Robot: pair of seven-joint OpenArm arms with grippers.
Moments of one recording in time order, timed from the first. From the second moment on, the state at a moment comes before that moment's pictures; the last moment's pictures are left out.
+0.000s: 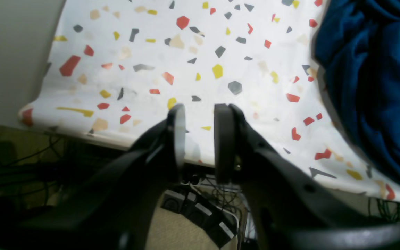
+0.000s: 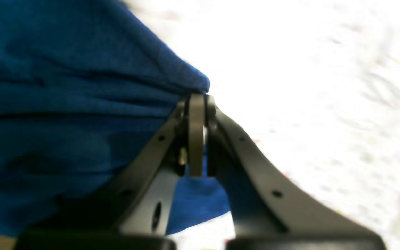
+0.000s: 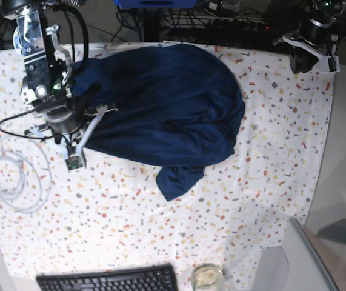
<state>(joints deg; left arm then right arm) 40.6 -10.7 -27.7 93.0 -21.1 -16.8 12.2 -9.7 8.7 -10.5 105.1 -2.0 0.7 -57.3</state>
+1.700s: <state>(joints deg) 34.5 -10.6 -11.3 98.7 -19.2 -16.4 19.0 -12.3 3.1 27.6 83.2 -2.1 10.0 -44.8</state>
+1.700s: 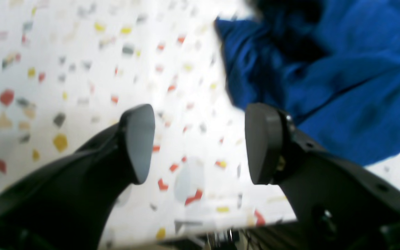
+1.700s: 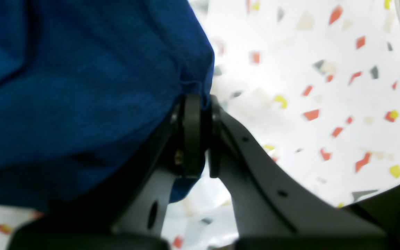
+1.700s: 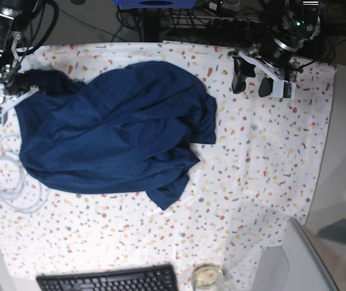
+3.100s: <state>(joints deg) 20.6 -5.7 4.4 74.9 -32.8 -17.9 15.3 -15.0 -0.1 43.9 81.5 7.0 31.1 -44.2</state>
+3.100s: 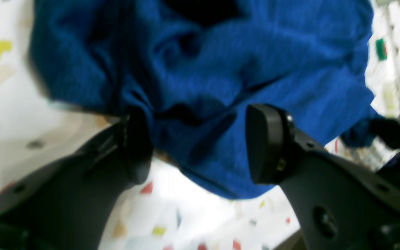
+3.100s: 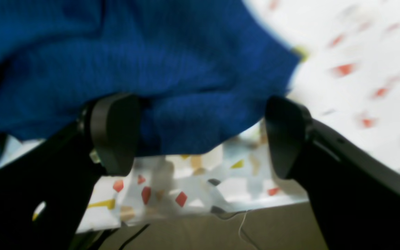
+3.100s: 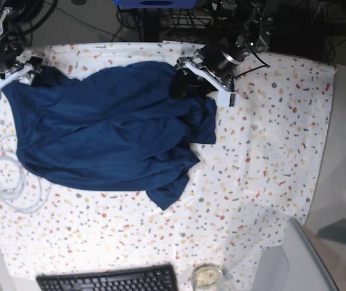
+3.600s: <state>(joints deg) 31.4 -14.8 1.0 92.5 -31.5 -16.2 19.5 -18.0 1.2 44.3 91.0 7.1 40.1 -50.3</state>
